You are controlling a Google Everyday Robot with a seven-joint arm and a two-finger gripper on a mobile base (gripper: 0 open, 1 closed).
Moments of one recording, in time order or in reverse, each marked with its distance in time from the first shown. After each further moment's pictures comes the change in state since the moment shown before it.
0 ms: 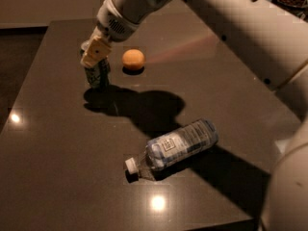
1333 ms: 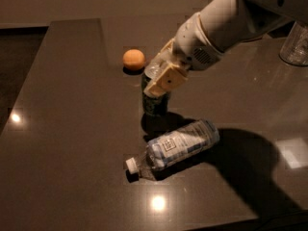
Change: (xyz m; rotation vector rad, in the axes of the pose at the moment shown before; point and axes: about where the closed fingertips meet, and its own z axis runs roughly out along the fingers) arm 0.118 0.082 -0.118 0.066 0.023 0.041
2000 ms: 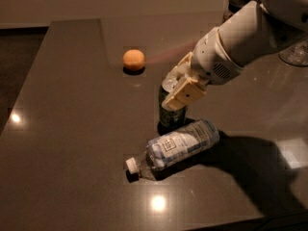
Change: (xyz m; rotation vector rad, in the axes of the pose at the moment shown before) arm 0.043 0.016 -0.013 0.009 0.059 0.034
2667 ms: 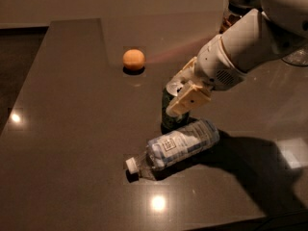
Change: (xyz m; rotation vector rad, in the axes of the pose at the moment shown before) arm 0.015 0.005 0.003 -0.008 0.024 0.014
